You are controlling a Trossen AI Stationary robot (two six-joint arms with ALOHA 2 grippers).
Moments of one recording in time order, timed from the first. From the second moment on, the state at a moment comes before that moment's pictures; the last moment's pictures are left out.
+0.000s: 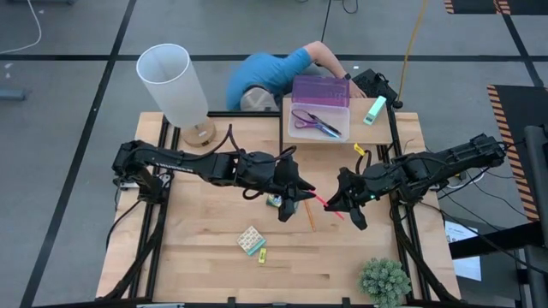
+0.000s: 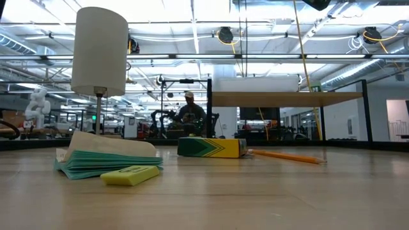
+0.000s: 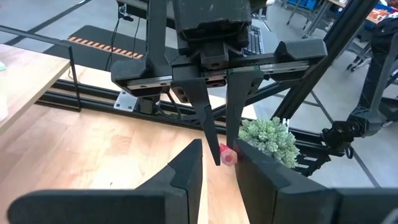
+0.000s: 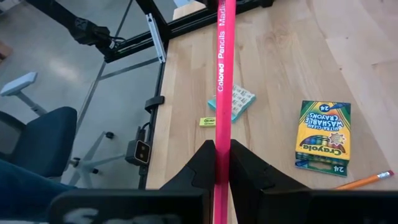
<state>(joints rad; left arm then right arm) -0.13 1.74 1.64 -0.20 -0.01 -0.29 0.31 1.04 1.01 -0.52 -0.02 0.51</state>
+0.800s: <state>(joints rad) -0.13 1.74 1.64 -0.20 -0.01 -0.27 0.31 1.04 1.01 -0.52 0.00 0.51</state>
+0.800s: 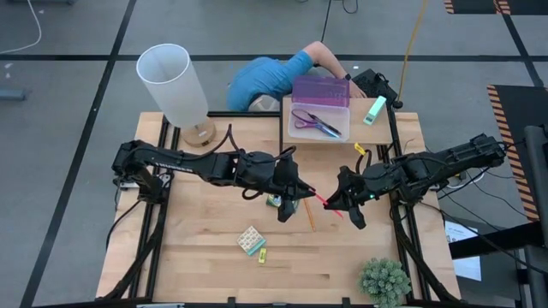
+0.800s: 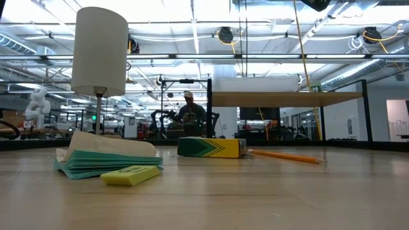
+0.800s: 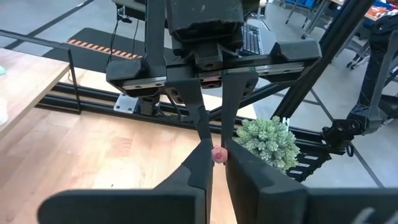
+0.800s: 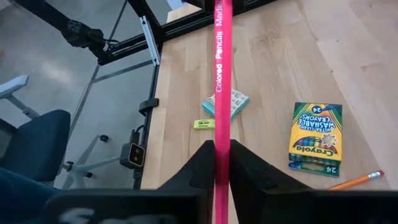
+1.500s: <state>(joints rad) -0.08 1.74 1.64 -0.15 0.15 -0.30 0.31 0.94 1.01 -0.46 0.19 0.54</state>
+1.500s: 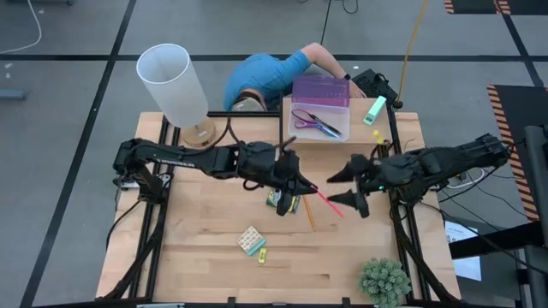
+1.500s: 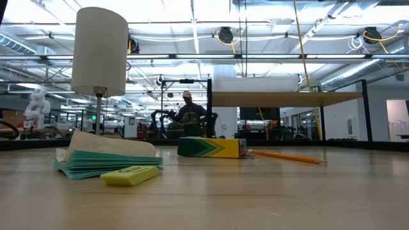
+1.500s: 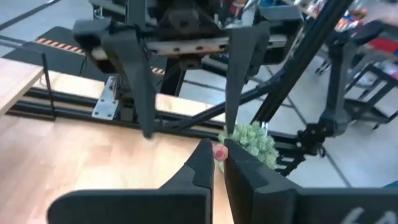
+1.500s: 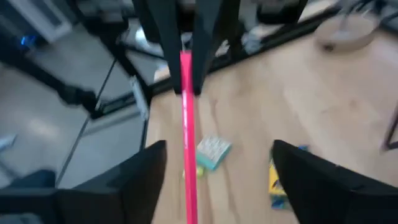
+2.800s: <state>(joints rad) 0.42 1.87 1.64 0.16 0.10 -0.47 0.31 0.64 1.01 -0.36 0.79 0.20</state>
